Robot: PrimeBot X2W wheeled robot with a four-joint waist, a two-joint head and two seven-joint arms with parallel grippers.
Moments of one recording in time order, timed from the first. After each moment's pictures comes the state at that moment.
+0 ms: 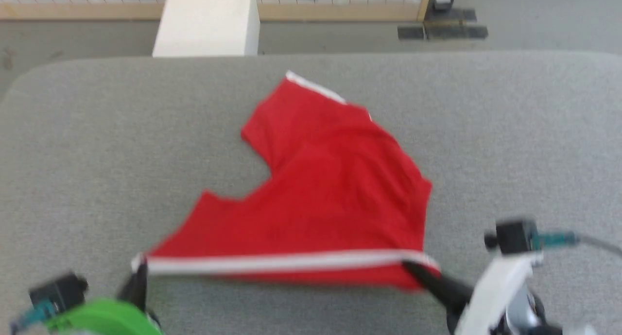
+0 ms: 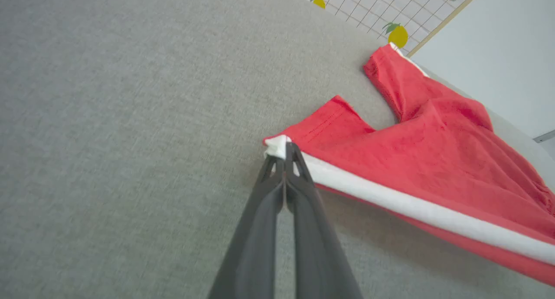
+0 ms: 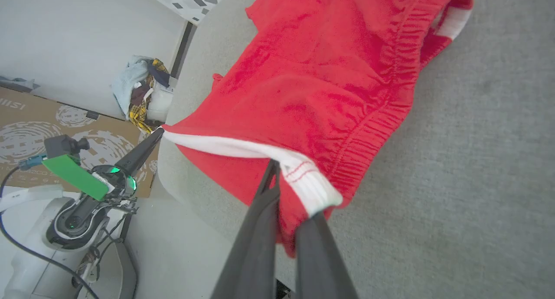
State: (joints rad) left arm 0.15 0.27 0.00 -0.10 -0.71 0.12 0.16; right arm 0.05 -0.05 0.08 -0.19 0.77 0.13 0.76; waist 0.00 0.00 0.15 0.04
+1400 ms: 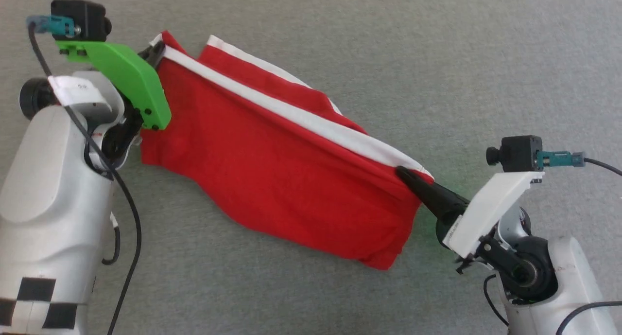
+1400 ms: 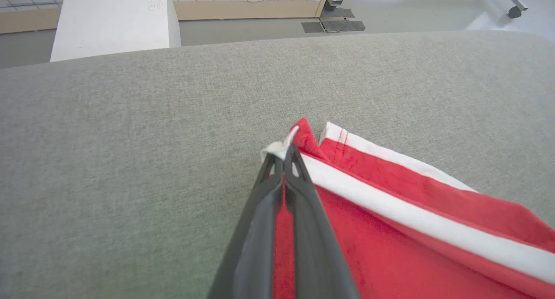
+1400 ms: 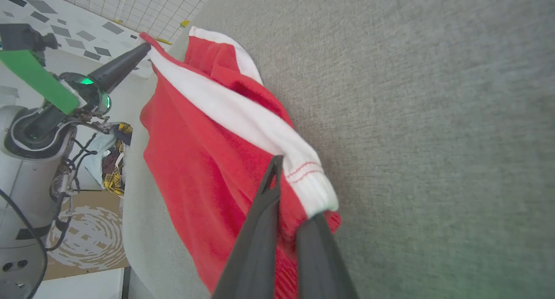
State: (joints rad) left arm -0.78 0.38 -0.25 0.39 -0.58 -0.02 0.44; right arm -0.25 -0.05 0.09 -0.01 0.83 0.13 0.63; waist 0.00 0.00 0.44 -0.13
